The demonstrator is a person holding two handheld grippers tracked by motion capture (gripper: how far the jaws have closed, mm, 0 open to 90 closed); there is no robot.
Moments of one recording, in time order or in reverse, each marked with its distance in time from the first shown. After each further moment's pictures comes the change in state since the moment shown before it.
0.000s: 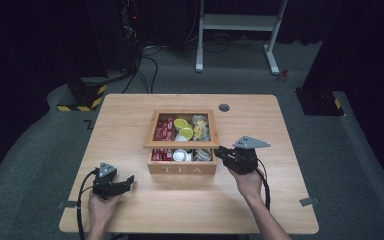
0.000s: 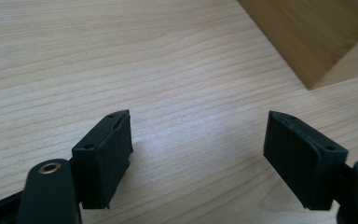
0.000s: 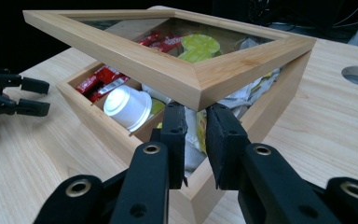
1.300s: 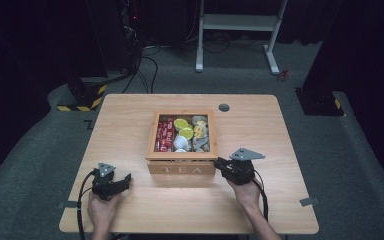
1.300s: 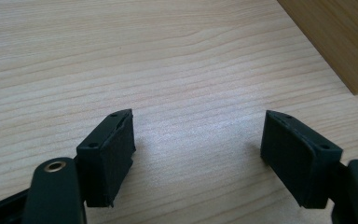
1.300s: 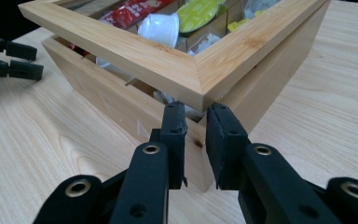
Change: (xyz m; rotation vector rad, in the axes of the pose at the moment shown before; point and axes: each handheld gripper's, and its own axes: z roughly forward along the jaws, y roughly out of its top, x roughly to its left) left arm 0.001 -0.003 0.005 0.013 0.130 -0.012; right arm 0.006 -0.038 0.011 0.058 -0.013 0.009
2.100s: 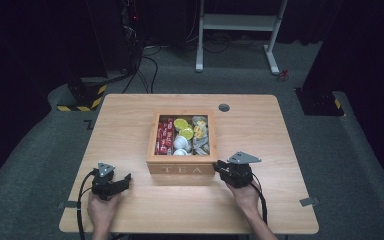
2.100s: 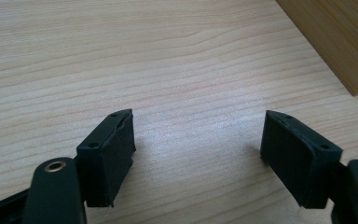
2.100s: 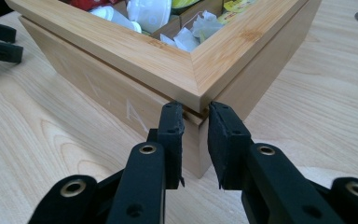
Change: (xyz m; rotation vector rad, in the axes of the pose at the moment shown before) left arm 0.001 0.000 0.000 -0.002 -0.006 -0.005; right arm 0.002 -0.013 0.008 0.029 -0.040 -0.014
